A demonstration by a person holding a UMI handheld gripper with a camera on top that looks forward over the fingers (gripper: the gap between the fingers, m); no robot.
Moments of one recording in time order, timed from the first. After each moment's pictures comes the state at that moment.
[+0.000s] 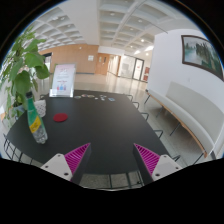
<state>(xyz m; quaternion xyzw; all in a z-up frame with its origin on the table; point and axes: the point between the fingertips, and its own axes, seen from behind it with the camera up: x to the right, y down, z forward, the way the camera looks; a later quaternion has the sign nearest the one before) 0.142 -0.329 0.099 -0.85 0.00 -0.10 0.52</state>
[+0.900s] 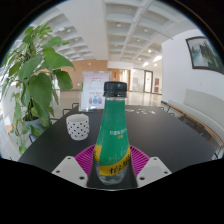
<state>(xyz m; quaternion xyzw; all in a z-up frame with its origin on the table) -0.139 -0.197 0.054 -0.80 -0.02 -0.03 0.60</state>
